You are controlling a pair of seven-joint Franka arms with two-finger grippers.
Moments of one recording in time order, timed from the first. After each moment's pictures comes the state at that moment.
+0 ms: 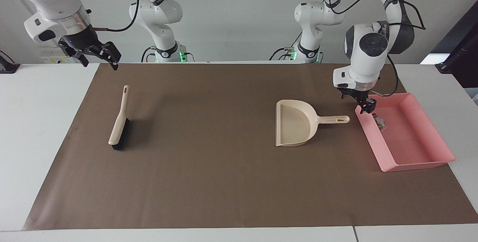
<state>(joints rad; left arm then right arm) -0.13 0.00 -0.01 -2.02 0.28 1.91 0.77 0.04 -0.02 -0.10 -1.54 -0.06 1.41 0.07</state>
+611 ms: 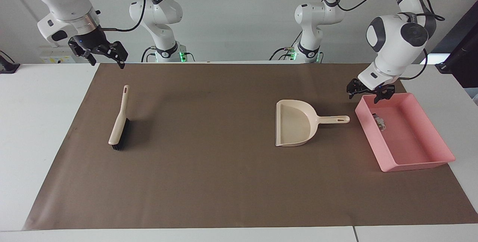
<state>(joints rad) 0.02 -0.04 0.00 -1.98 0.03 1.89 0.23 -0.02 -0.09 -0.01 -1.64 -0.06 1.47 0.08</state>
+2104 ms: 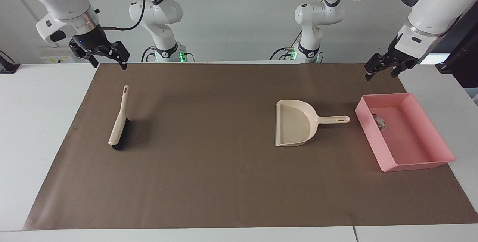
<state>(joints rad) 0.00 0.00 -0.02 -1.58 -0.01 1.54 -0.05 0.02 -0.04 -0.05 -1.57 -0.01 1.44 0.08</state>
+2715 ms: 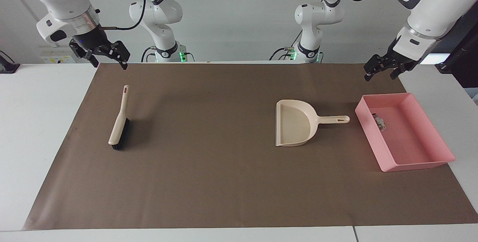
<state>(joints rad) 0.00 0.00 -0.02 -1.59 -0.01 1.54 -0.01 0.02 -0.05 -0.05 -1.57 -0.01 1.44 0.08</state>
